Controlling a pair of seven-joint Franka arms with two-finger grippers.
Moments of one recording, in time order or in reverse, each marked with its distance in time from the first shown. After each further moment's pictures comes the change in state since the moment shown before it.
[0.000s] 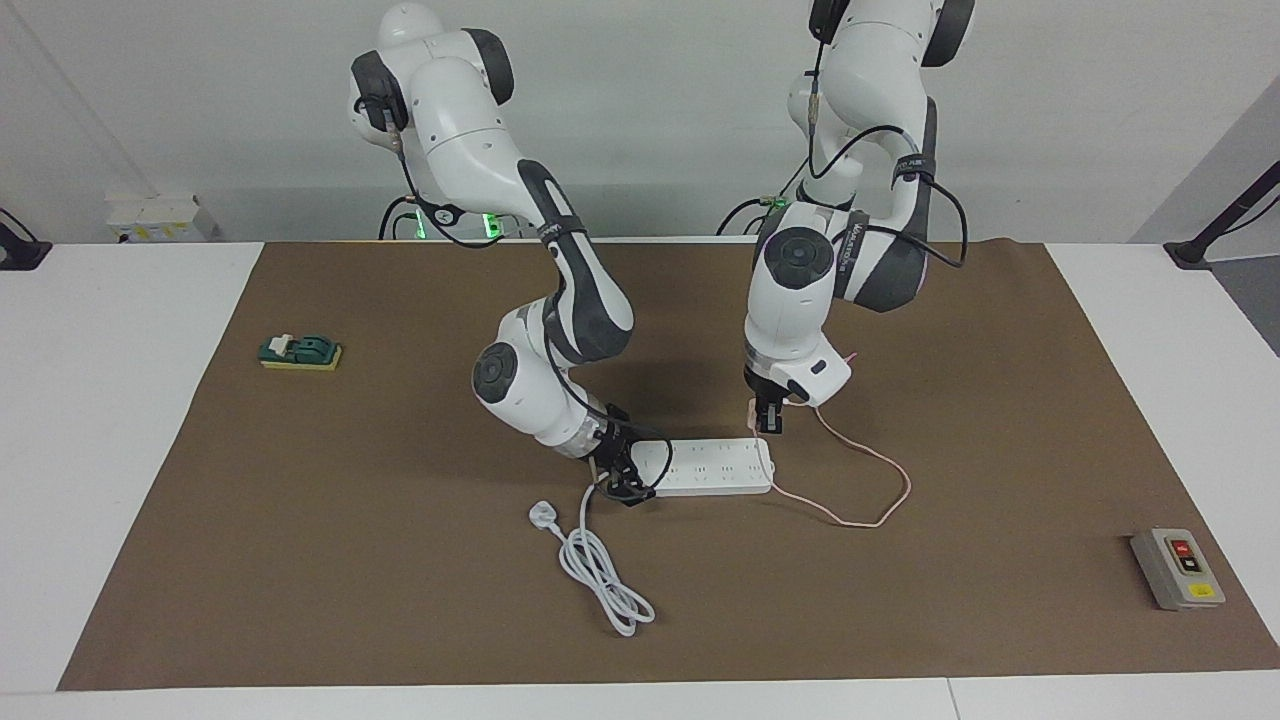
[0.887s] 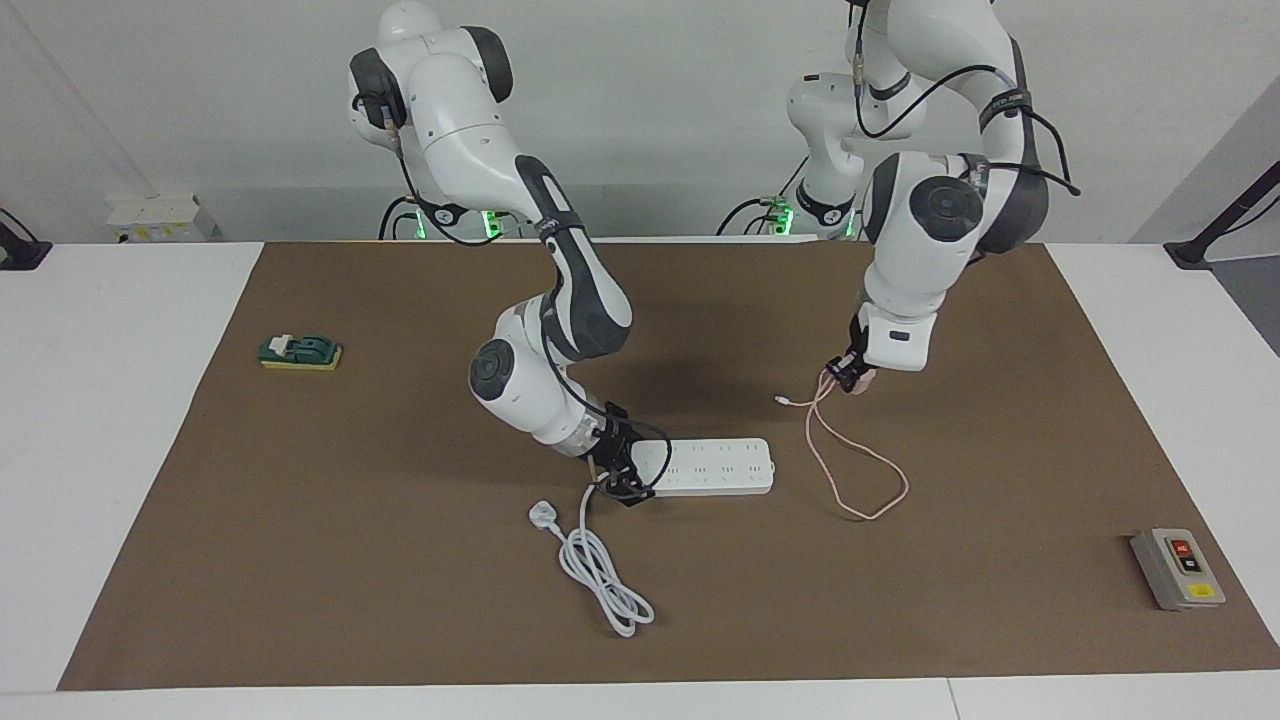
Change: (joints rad) left arm 0.229 -0.219 0.012 -0.183 -0.063 -0.078 1.234; right arm -0.003 -0.019 -0.005 0.006 0.000 -0.020 0.000
